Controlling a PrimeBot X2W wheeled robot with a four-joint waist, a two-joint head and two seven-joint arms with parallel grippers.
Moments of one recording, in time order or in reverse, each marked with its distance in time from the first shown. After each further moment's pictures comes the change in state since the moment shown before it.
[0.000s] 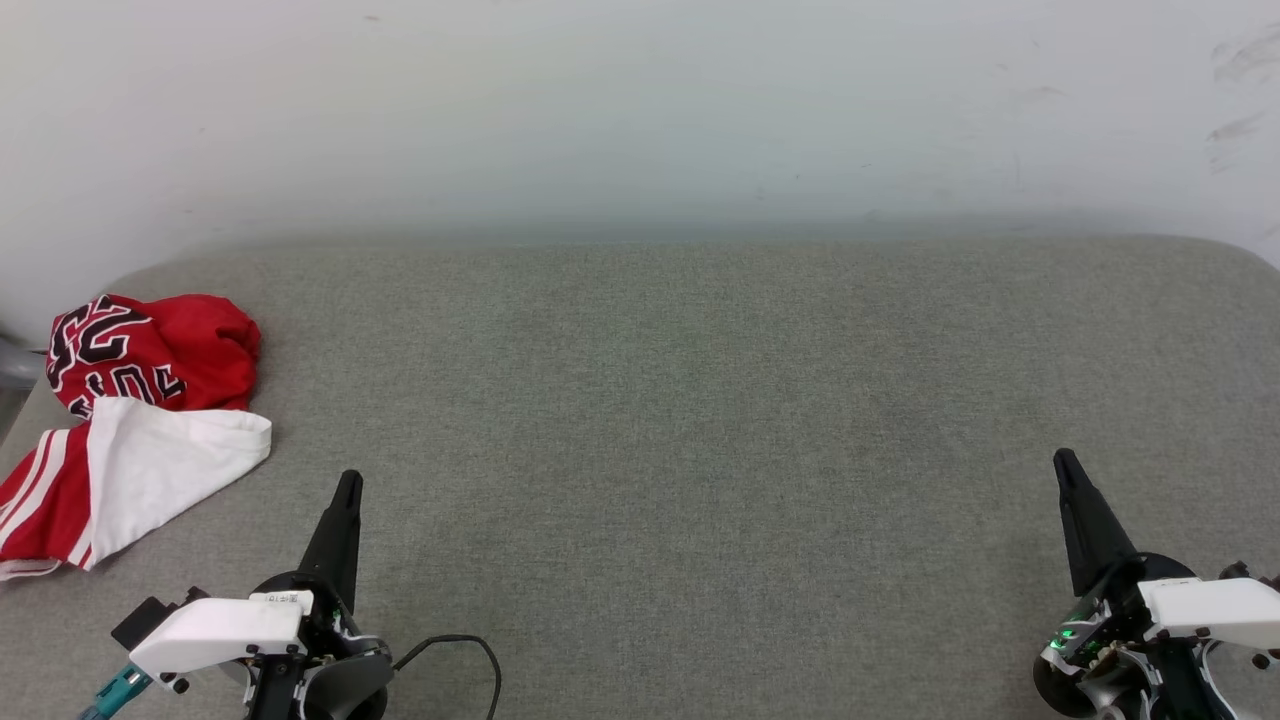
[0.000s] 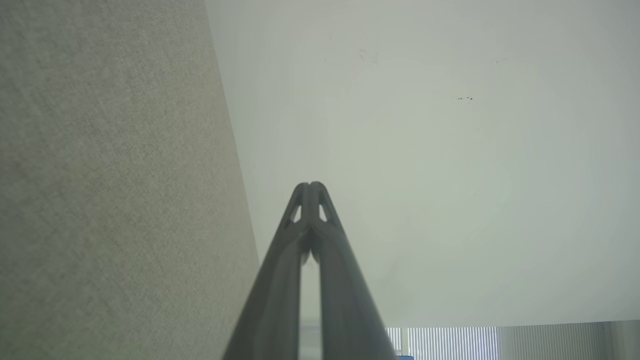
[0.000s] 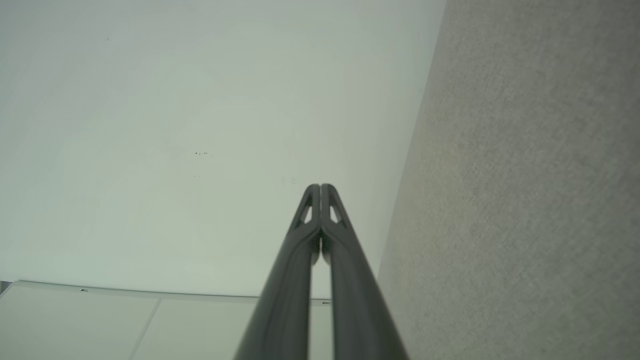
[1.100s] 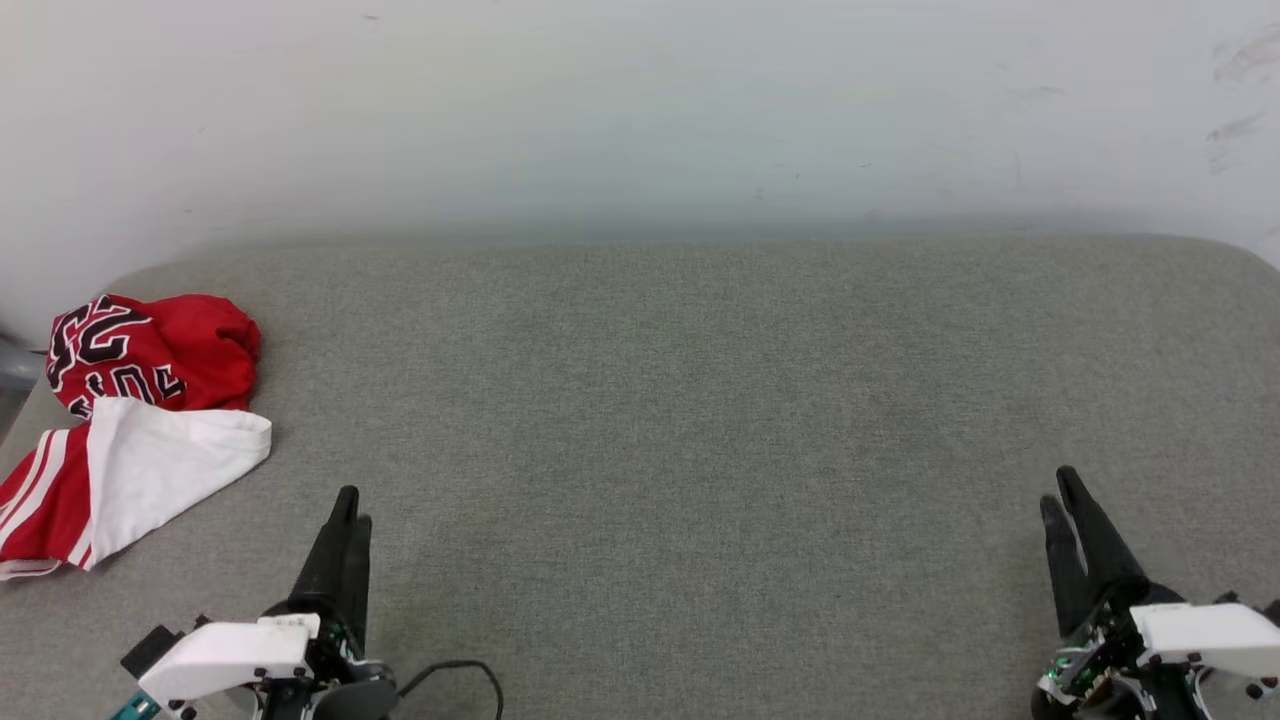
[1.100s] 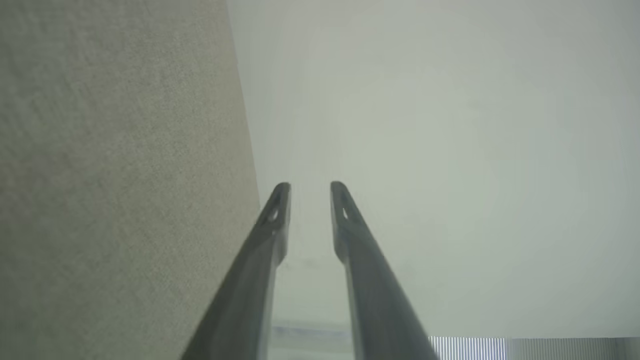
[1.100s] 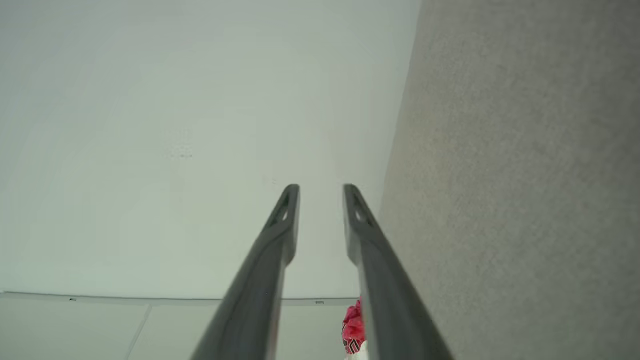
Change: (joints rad) left arm 0.017 -0.002 -0.003 0.023 0.000 0.001 -0.002; right arm 0.019 0.001 0.000 0.023 0.000 0.000 0.000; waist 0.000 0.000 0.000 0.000
